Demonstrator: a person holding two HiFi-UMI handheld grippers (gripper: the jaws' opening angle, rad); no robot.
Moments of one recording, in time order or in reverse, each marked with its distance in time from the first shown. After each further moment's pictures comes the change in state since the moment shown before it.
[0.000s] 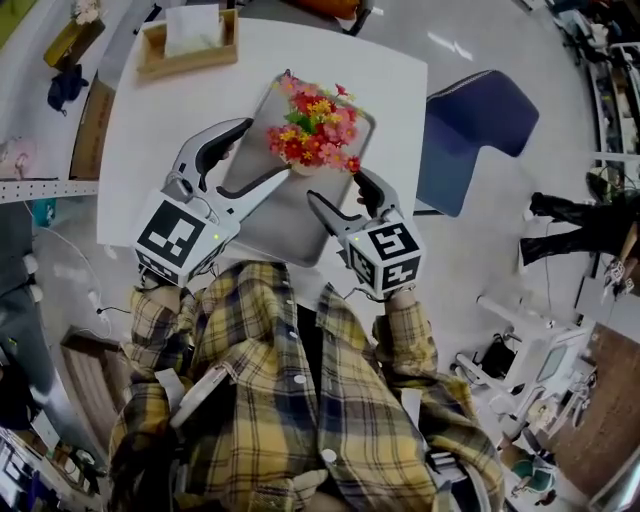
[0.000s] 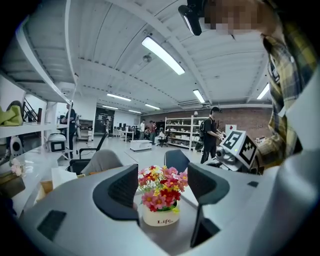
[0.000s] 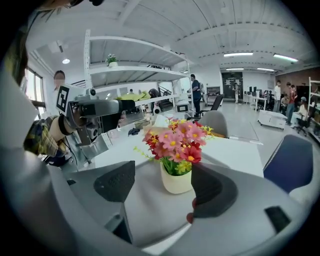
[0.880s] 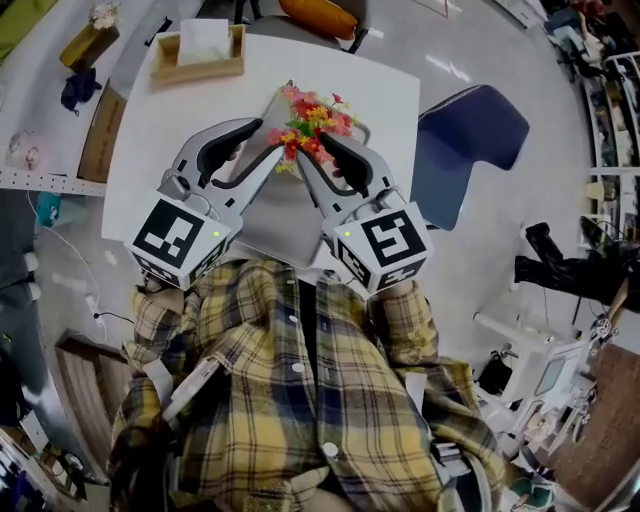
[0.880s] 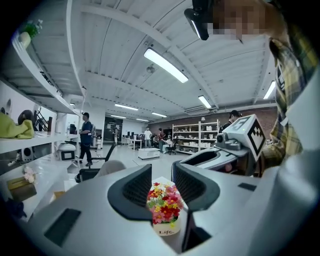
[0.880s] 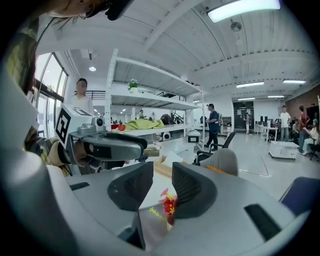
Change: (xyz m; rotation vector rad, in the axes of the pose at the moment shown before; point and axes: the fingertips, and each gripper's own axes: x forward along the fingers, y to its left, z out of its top) left arm -0.025 -0.013 0.057 0.000 -0.090 0.109; right arm -0.038 0.054 0.134 -0.188 -0.313 0.069
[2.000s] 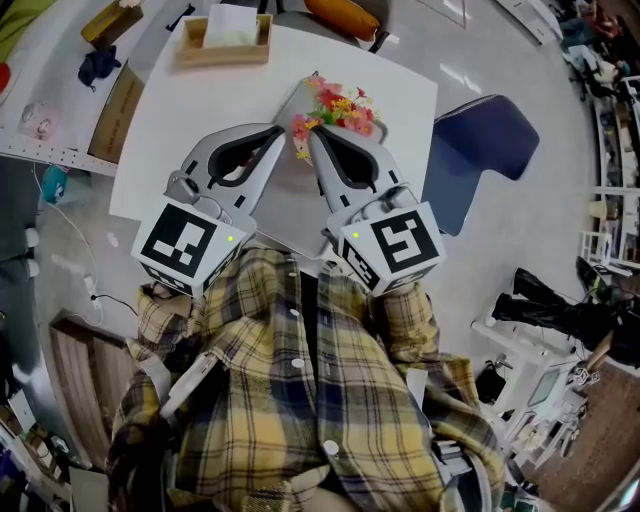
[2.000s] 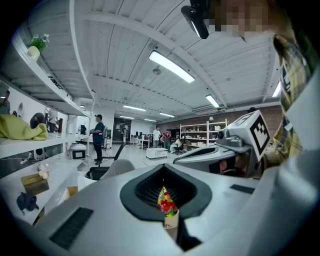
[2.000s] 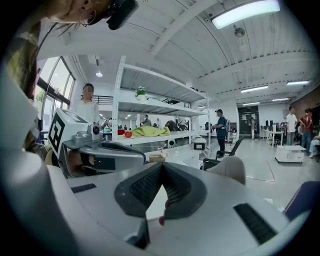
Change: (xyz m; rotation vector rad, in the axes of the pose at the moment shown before) left arm -0.041 -0.005 0.006 -0.024 -0.001 0.105; right arm 0.003 0.042 0.033 -0.030 -0.085 0.049
